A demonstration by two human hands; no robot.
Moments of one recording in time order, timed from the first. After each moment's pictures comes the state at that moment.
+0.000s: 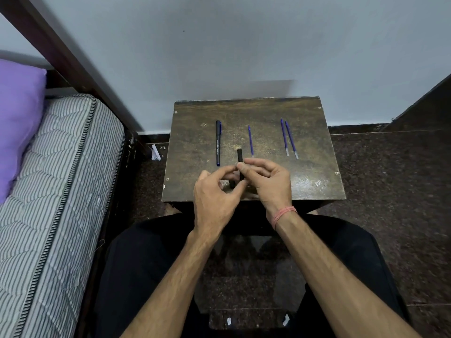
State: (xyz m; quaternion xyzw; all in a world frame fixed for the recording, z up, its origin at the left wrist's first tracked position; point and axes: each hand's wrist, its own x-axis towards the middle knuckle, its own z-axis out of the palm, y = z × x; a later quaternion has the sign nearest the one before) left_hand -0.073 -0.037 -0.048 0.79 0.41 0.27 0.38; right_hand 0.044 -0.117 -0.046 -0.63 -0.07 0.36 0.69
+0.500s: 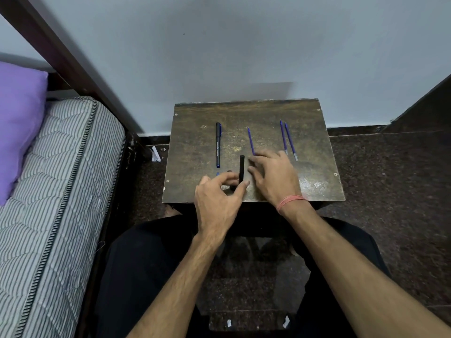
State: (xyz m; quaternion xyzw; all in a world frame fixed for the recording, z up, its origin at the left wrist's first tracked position) left_hand -0.068 -0.048 -0.047 0.77 0.45 0.26 0.37; right_hand 0.088 -0.115 -0.041 -0.87 -0.43 0.07 0.23
